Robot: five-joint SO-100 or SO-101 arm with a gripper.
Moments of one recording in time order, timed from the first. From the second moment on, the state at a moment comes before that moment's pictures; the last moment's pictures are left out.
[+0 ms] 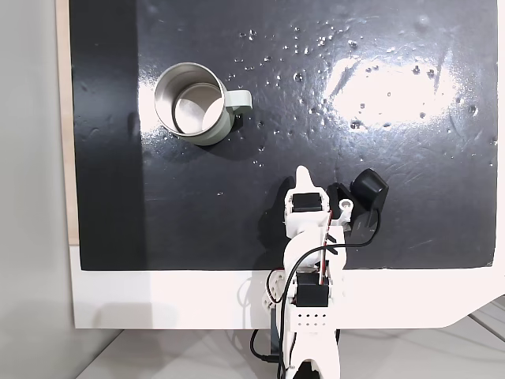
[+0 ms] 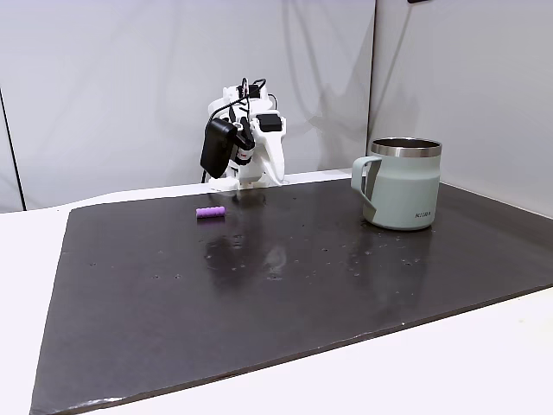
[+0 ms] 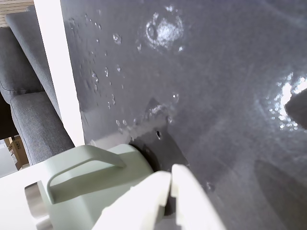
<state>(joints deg) -0.3 189.7 176.8 49.7 -3.4</state>
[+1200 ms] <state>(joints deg) 13.7 155.7 129.0 70.8 -18.6</state>
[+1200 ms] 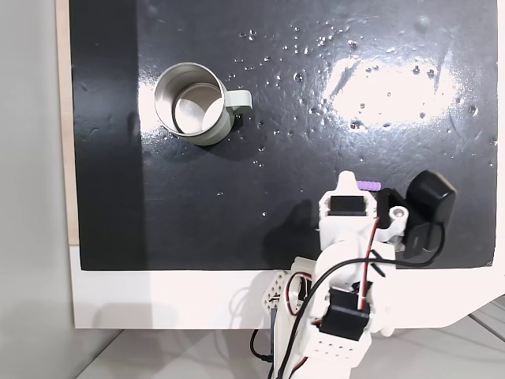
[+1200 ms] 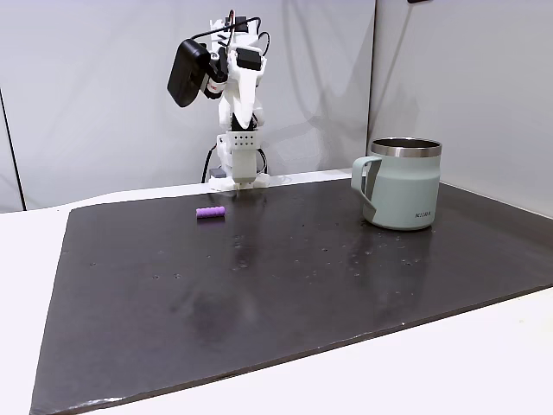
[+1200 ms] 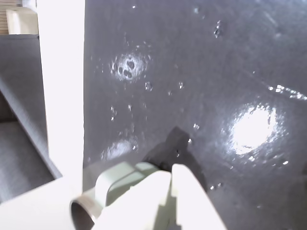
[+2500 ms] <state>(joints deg) 32.7 96.7 107.8 79.5 -37.8</state>
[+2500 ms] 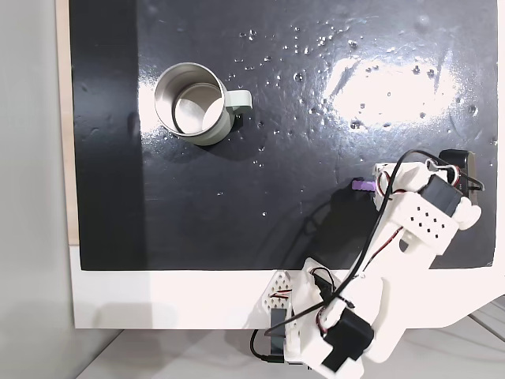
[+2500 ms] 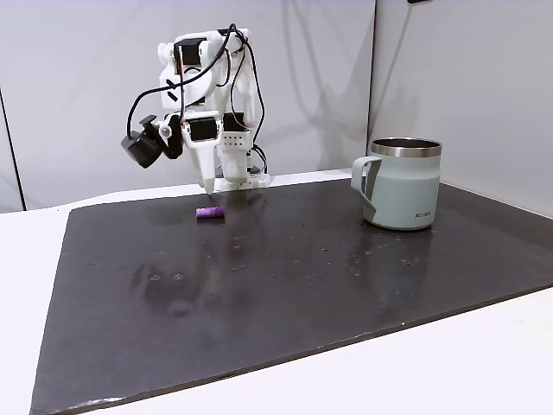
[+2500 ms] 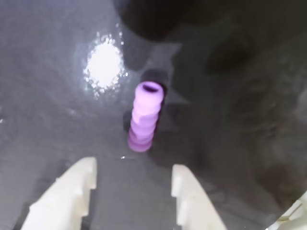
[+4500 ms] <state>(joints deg) -3.3 99.9 76.3 94.0 -6.1</state>
